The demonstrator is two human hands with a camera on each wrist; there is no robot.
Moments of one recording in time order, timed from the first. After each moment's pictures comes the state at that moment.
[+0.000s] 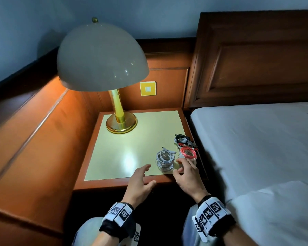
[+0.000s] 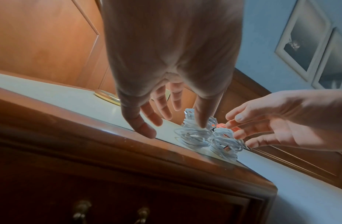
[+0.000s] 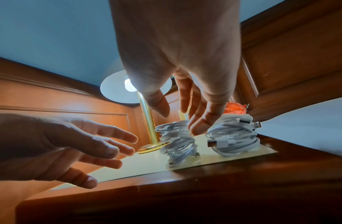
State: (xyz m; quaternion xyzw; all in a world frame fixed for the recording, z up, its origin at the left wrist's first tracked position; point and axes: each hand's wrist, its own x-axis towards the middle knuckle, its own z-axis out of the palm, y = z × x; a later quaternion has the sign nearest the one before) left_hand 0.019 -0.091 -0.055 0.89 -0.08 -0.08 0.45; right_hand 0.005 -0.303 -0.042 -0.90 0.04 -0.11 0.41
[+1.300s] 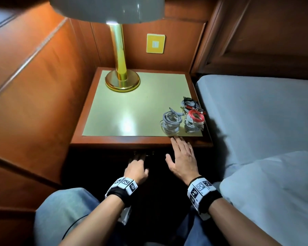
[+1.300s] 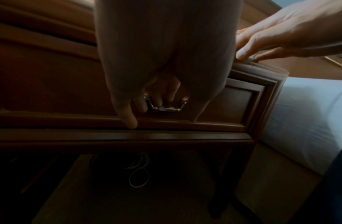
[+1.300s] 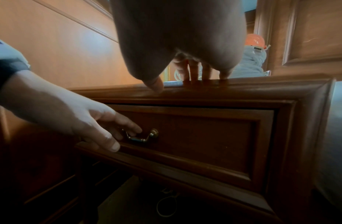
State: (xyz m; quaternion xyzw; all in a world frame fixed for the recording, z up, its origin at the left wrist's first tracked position) left_hand -0.016 -0.073 -0.170 0.96 -0.03 -0.23 0.16; right_hand -0.038 -0.267 -0.129 -0.98 -0.02 -0.10 0.15
